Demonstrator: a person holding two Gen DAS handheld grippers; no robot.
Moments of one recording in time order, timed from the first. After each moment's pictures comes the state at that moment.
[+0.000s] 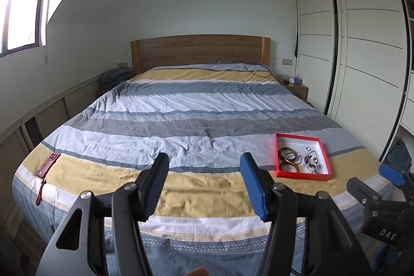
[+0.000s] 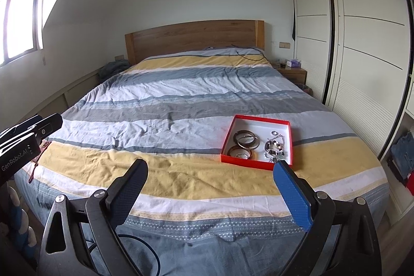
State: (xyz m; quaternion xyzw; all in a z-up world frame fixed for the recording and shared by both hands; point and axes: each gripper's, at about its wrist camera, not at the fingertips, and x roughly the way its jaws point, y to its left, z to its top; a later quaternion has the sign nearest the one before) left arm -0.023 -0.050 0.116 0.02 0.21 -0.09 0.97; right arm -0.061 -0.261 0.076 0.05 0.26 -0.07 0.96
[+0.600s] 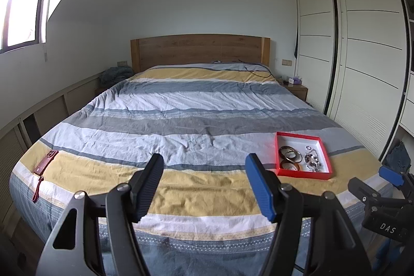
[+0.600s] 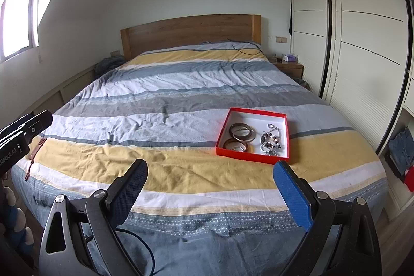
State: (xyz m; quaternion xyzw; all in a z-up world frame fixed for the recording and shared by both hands) left arm -0.019 -0.043 0.103 0.02 0.22 -0.09 0.97; right arm -0.060 -0.265 0.066 0.06 0.28 -0.08 0.96
